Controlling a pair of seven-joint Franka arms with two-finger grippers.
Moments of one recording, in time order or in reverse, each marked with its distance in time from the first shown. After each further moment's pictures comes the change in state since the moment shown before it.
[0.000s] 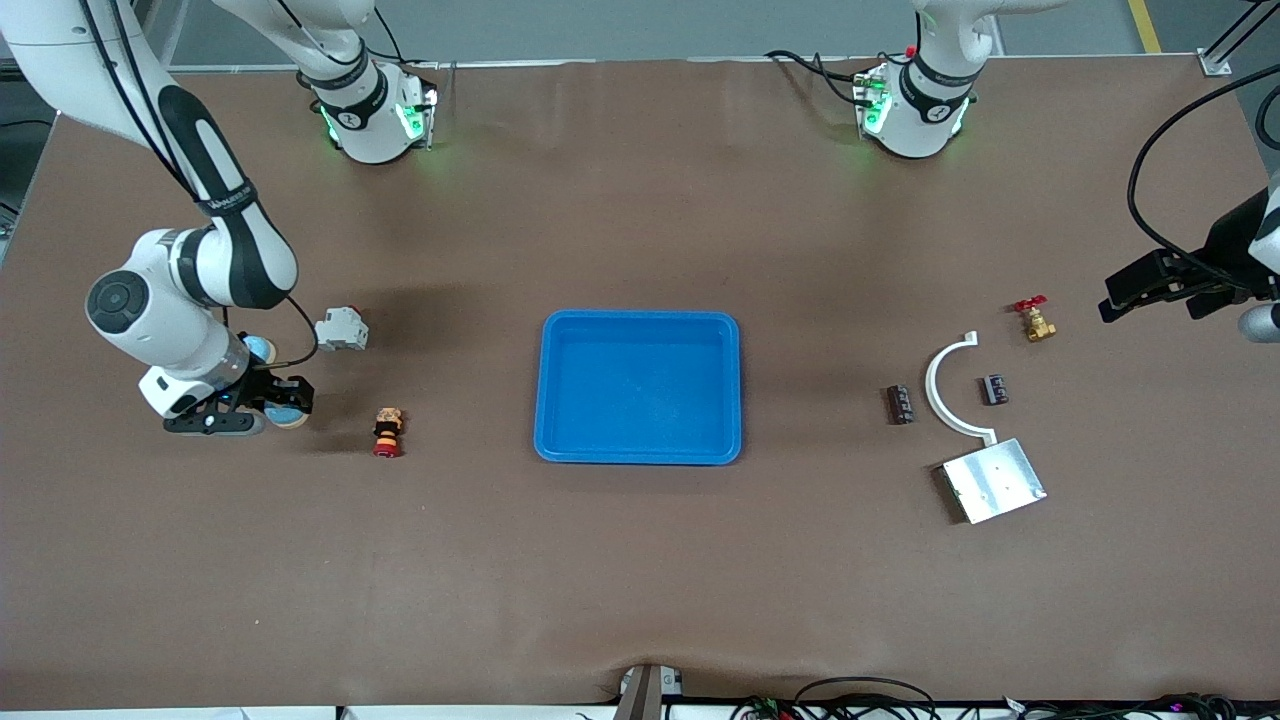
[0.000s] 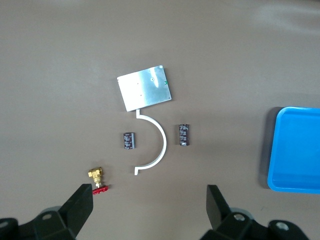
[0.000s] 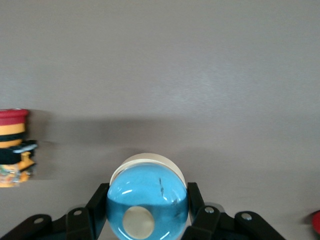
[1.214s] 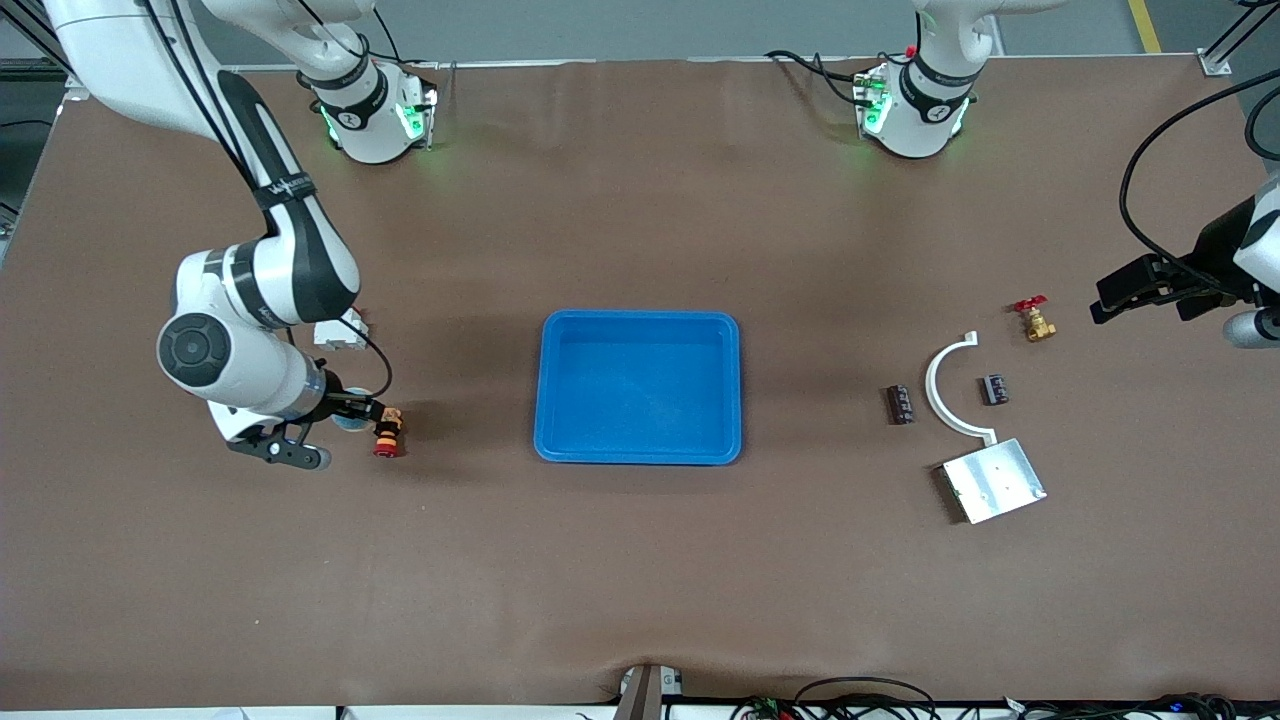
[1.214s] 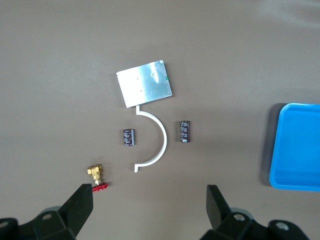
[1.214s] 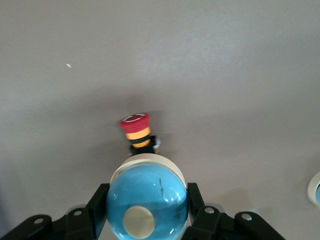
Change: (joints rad) left arm 0.003 0.004 0.002 -0.015 0.000 0.000 0.000; right arm 0.237 0.034 0.002 0.287 0.013 -0.412 0.432
